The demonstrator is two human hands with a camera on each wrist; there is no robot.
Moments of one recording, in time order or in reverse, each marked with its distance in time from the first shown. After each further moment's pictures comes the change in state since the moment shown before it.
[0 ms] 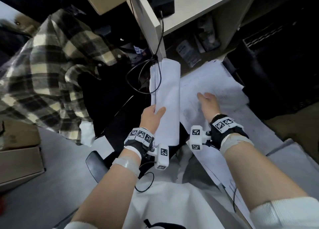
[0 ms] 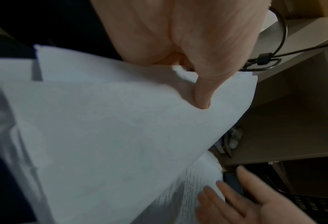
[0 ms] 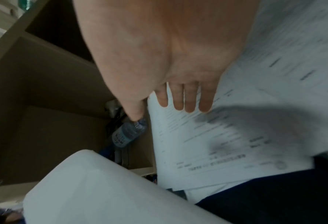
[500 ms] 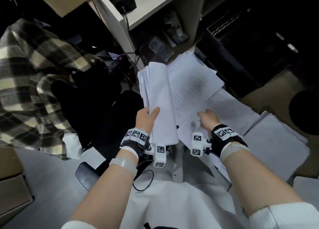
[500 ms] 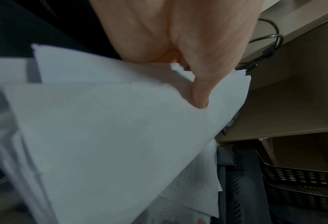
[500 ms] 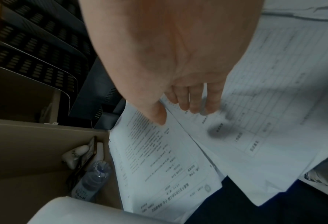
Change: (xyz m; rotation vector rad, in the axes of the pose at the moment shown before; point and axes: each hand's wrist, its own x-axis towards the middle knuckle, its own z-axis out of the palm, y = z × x) left_hand -0.017 -0.018 0.031 0.026 -0.103 0.036; right_hand -0.011 0.120 -0.041 0.122 0.129 0.252
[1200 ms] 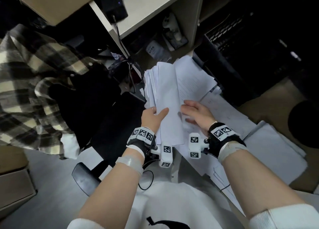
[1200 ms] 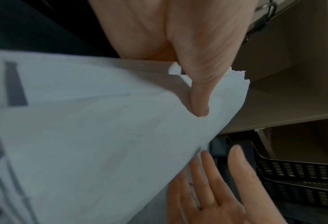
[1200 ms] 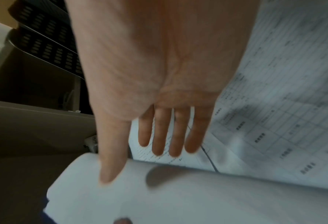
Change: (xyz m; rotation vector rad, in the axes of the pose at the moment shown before) left_hand 0.012 0.024 0.051 0.038 0.057 -0.048; right_hand -0.027 -0.062 -0.019 0.128 -0.361 -0.196
